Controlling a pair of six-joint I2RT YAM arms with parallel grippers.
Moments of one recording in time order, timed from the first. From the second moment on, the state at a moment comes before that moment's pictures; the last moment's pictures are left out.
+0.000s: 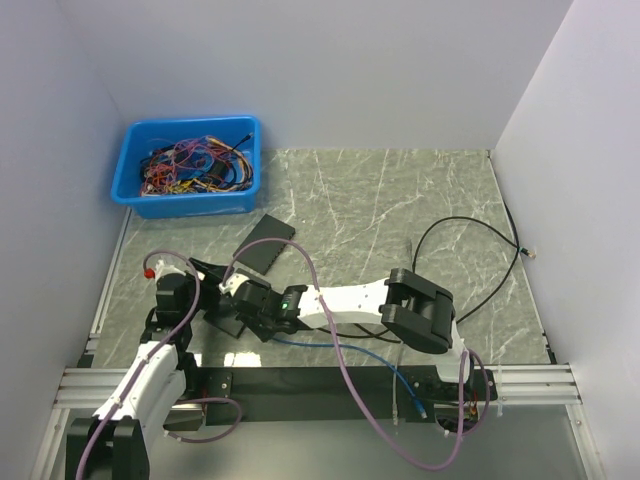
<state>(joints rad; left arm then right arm) -0.03 0.69 0.08 0.12 0.13 -1.06 1.29 2.01 1.38 -0.32 0.11 0.33</state>
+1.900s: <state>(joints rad) -0.31 1.00 0.19 0.21 0.08 -1.07 1.24 1.78 0.99 -0.13 0.25 0.35</state>
